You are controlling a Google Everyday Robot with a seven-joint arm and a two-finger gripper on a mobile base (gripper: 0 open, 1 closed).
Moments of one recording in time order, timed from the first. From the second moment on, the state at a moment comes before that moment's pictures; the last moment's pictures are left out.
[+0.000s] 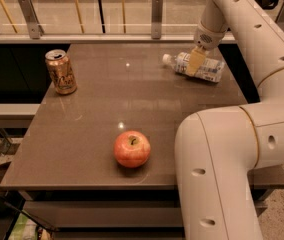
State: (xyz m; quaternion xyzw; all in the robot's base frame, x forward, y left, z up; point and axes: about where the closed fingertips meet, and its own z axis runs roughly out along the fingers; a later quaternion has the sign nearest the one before) arm 0.757 -0.194 0.838 -0.50 0.86 0.01 0.13
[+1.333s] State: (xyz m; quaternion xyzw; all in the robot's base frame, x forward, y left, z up) arm 0.755 -0.181 0.858 -0.49 0.86 0.01 0.15
